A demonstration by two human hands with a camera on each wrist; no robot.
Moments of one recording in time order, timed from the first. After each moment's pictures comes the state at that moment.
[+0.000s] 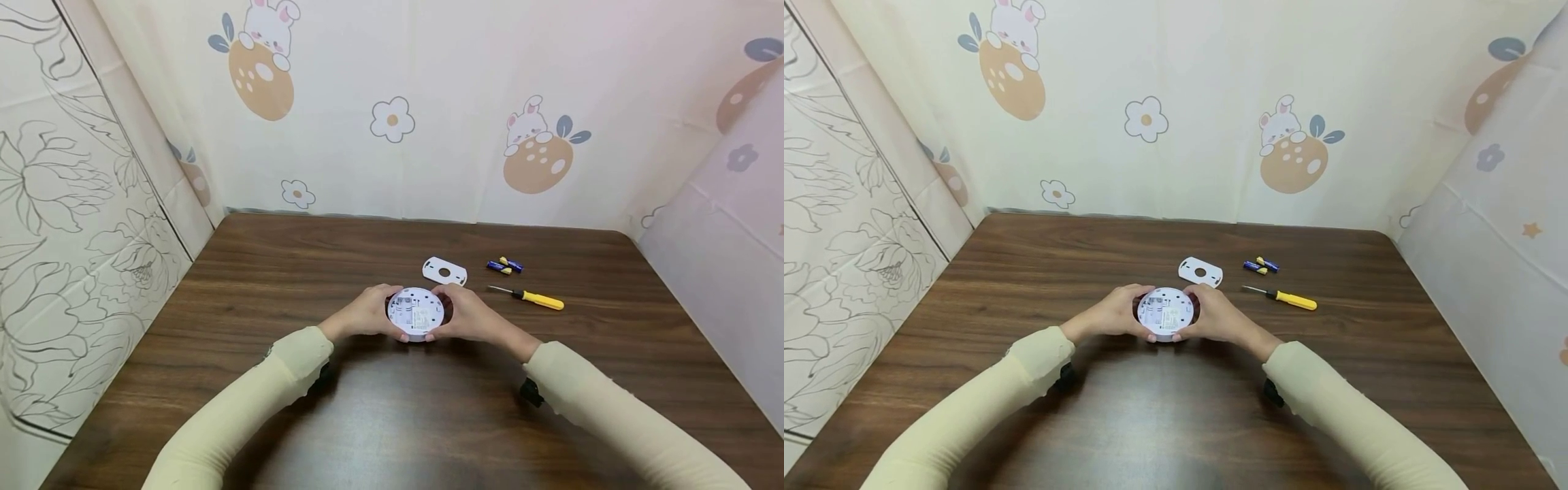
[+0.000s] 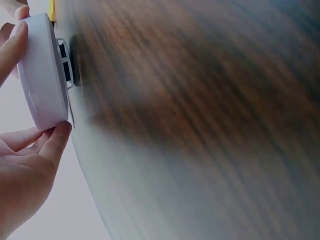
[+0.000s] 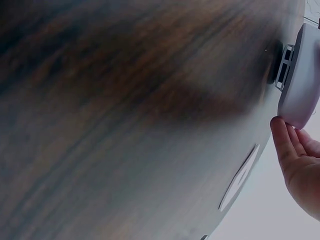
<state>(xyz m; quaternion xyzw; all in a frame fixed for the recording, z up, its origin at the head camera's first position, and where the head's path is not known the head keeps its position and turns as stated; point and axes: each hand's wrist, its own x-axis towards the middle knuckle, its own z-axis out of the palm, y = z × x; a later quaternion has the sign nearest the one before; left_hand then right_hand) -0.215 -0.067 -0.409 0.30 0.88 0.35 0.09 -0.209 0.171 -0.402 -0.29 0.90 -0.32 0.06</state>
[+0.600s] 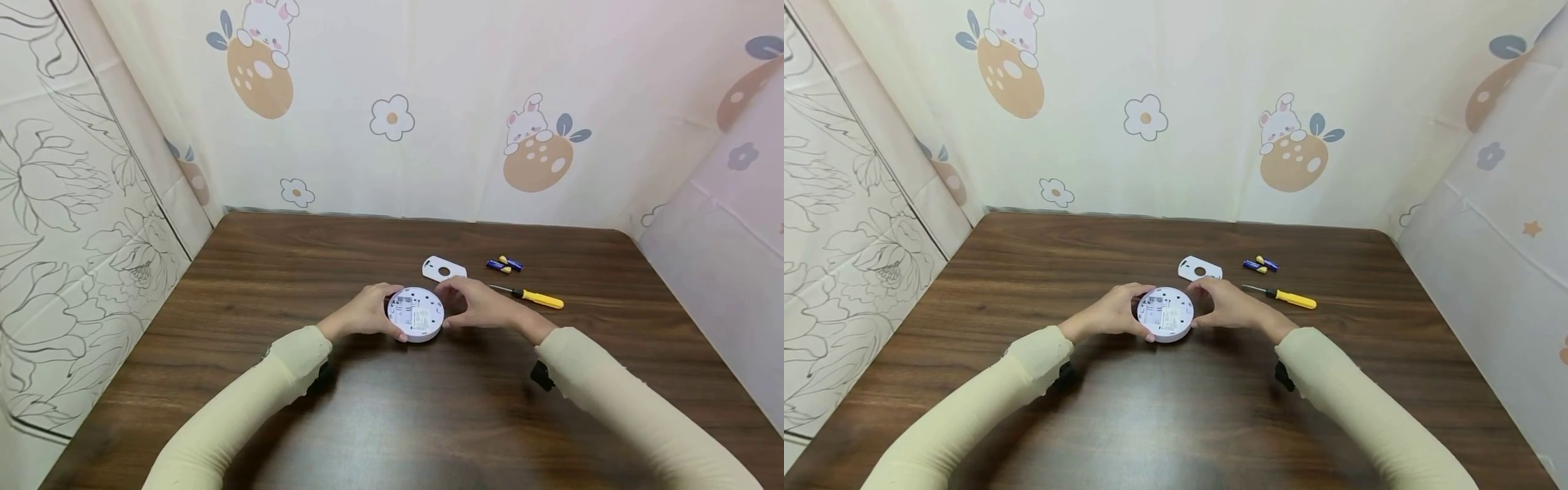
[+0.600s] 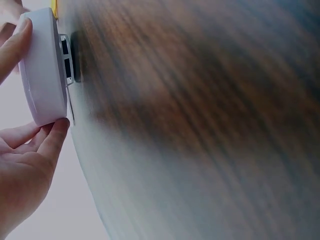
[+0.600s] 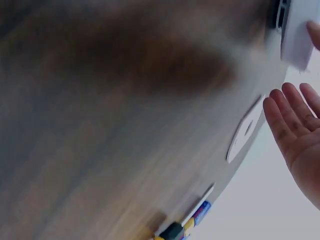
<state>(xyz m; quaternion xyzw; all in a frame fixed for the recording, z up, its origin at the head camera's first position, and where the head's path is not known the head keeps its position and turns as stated) -0.216 -0.068 -0.408 0.30 0.89 0.35 0.08 -0.228 0.197 -0.388 -0.34 0.88 -0.30 0.13</state>
